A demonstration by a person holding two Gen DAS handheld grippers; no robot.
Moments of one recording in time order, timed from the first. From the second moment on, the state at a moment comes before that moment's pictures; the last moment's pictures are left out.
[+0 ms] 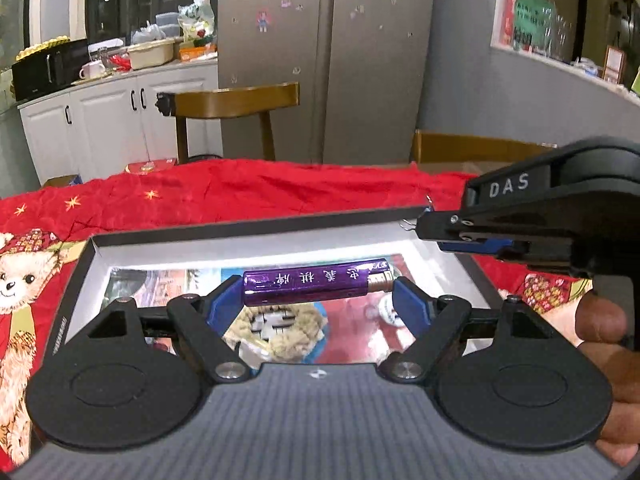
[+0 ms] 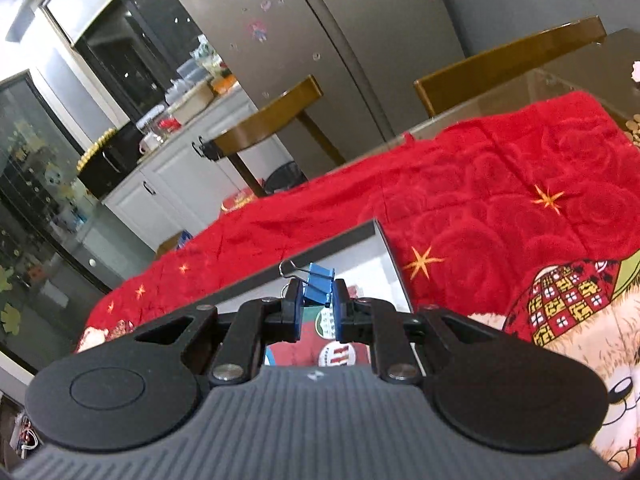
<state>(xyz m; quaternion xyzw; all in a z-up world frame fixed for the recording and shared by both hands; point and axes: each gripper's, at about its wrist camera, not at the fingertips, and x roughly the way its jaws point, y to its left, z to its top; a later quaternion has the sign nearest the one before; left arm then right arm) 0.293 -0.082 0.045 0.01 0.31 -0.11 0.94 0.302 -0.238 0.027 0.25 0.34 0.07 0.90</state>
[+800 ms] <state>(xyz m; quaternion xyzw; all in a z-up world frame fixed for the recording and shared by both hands) 0.300 -0.089 0.029 0.02 0.34 -0.11 0.93 0.306 -0.232 0.024 0.22 0.37 0.05 0.90</state>
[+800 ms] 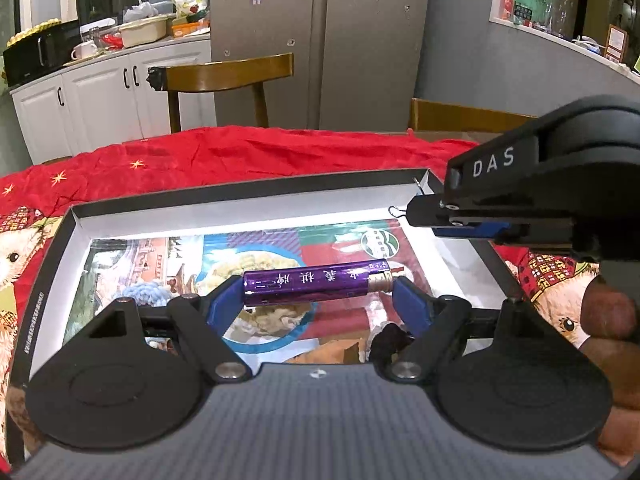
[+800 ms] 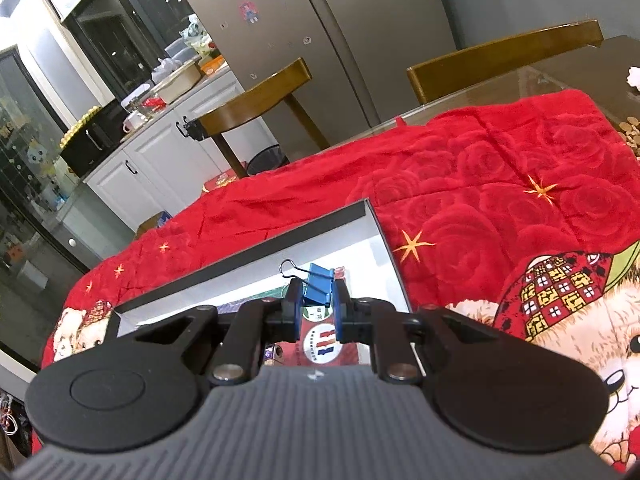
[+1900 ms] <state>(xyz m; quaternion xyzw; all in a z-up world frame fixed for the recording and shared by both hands) 0.312 -0.076 0.023 -0.01 0.37 -0.12 0.92 0.314 -0.219 0.007 0.19 0.42 0.04 0.89</state>
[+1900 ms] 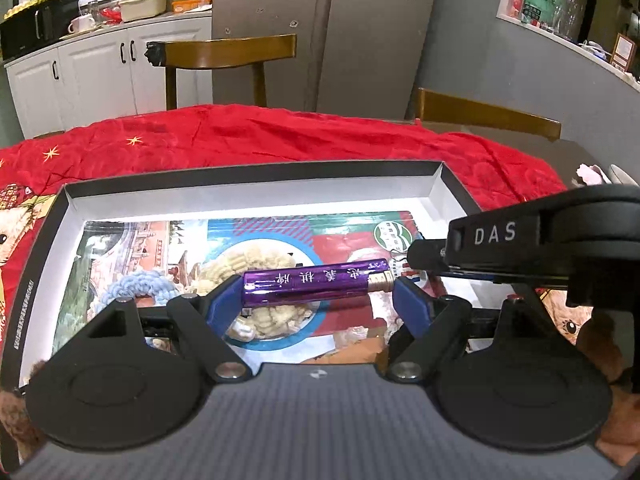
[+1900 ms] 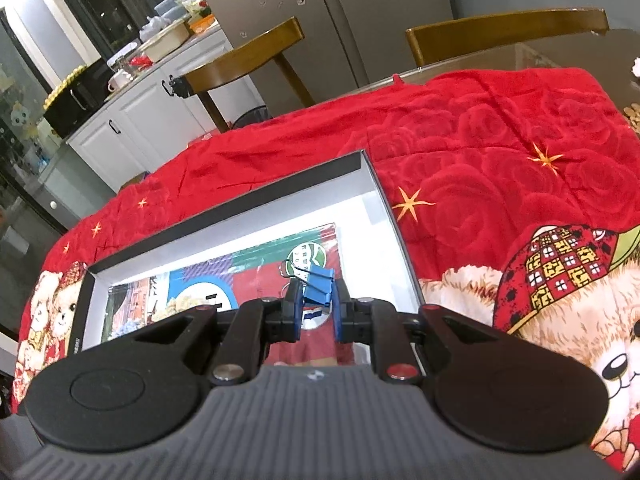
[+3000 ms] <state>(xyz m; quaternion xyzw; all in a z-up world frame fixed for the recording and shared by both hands) 0.280 -0.033 0.104 -0.07 0.30 -0.09 0.95 0.281 -0.224 0.080 0.20 0.32 0.10 0.92</state>
